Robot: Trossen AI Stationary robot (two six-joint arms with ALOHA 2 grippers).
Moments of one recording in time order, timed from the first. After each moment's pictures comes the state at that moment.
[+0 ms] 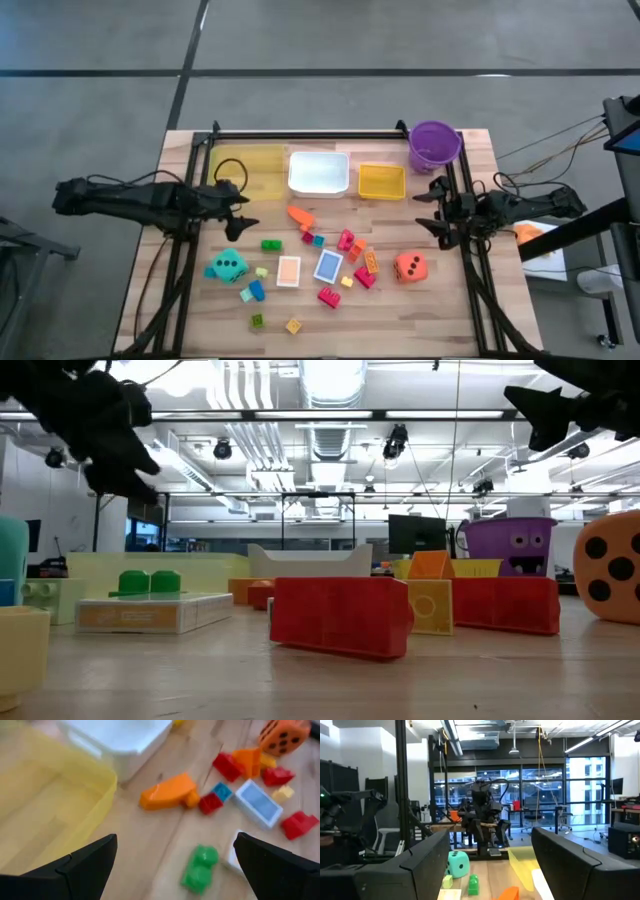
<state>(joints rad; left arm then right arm) -0.05 0.65 0.52 -0.63 -0.21 -0.53 0.19 0.12 0.01 0.42 0.17 0.02</state>
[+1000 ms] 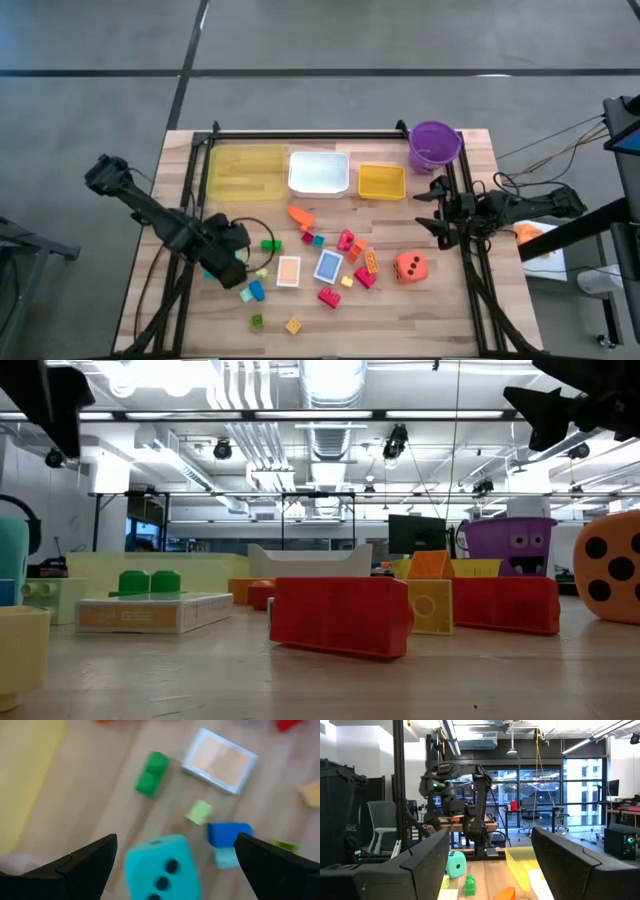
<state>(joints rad) -0.61 1.29 1.10 -1.20 -0.28 -1.01 0.19 0.12 0.01 0.42 0.19 0.00</state>
